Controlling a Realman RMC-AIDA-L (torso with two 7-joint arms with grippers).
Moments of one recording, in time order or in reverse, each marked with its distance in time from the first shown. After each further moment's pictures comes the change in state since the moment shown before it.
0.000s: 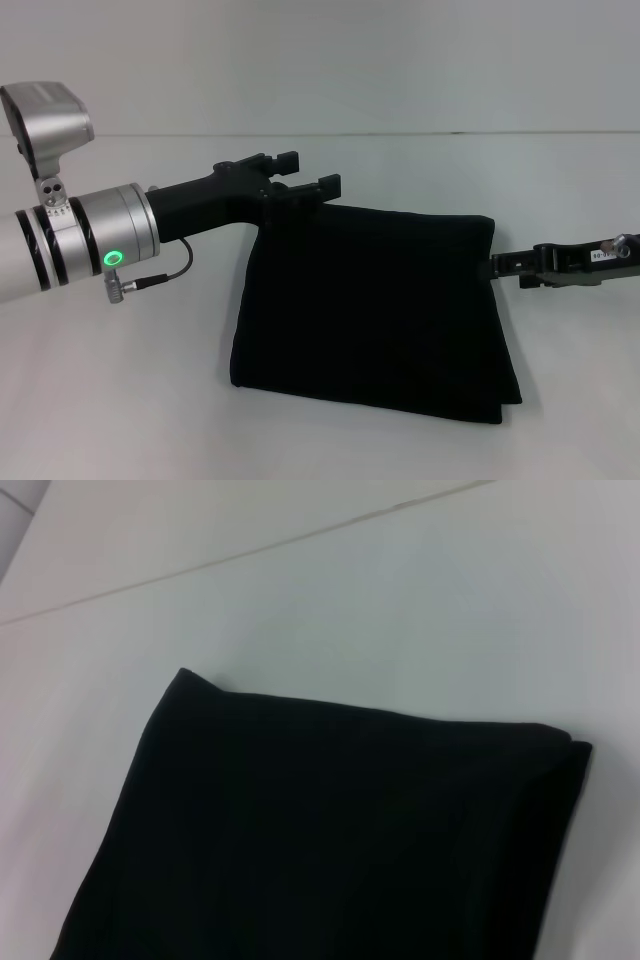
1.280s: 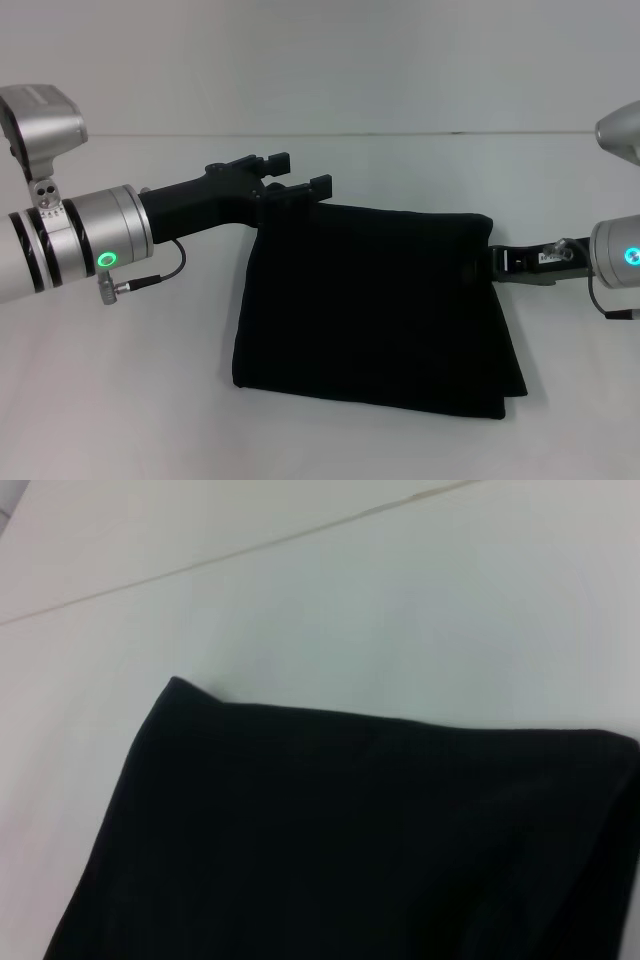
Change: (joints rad) left arm 0.008 0.005 -0.002 0.000 0.000 -0.009 0.001; right arm 0.061 0.051 -0.029 0.101 0.012 0.175 -0.005
